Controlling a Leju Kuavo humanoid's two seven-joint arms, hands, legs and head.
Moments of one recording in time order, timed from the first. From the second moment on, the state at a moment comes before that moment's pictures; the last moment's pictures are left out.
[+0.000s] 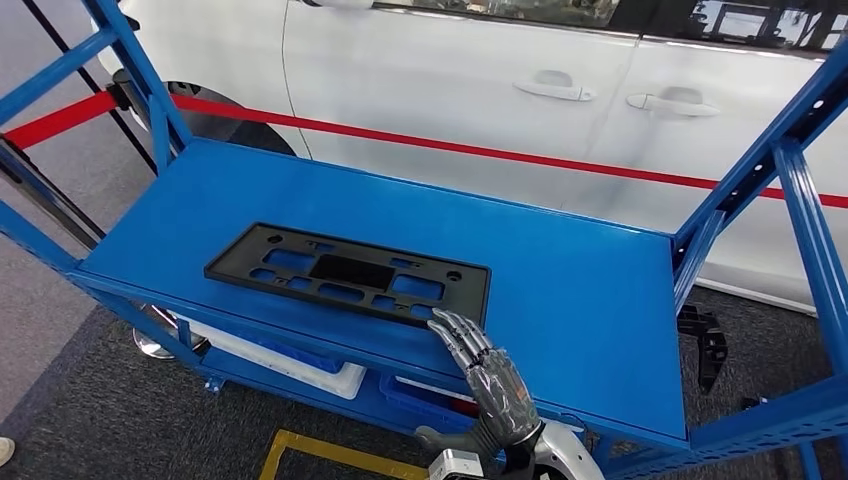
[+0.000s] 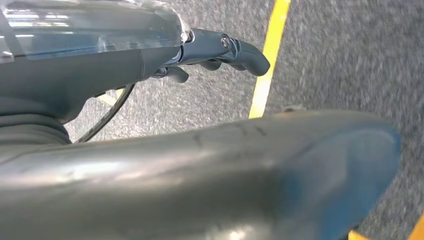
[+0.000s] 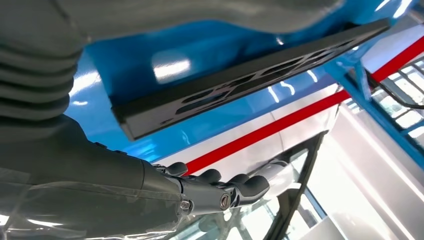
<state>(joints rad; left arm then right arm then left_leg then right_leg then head) -0.11 -0.17 1.22 -0.20 -1.14 0.17 0.03 -0.05 -0.21 0.72 -1.55 0.82 -0.45 -0.28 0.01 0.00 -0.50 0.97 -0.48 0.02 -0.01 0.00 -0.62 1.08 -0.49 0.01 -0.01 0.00</state>
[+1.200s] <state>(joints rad) -0.11 -0.18 1.21 -0.20 -1.16 0.16 0.04 -0.21 0.05 0.92 -1.38 0.76 -0.50 -0.42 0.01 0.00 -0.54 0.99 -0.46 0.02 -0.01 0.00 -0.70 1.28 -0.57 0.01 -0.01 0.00</state>
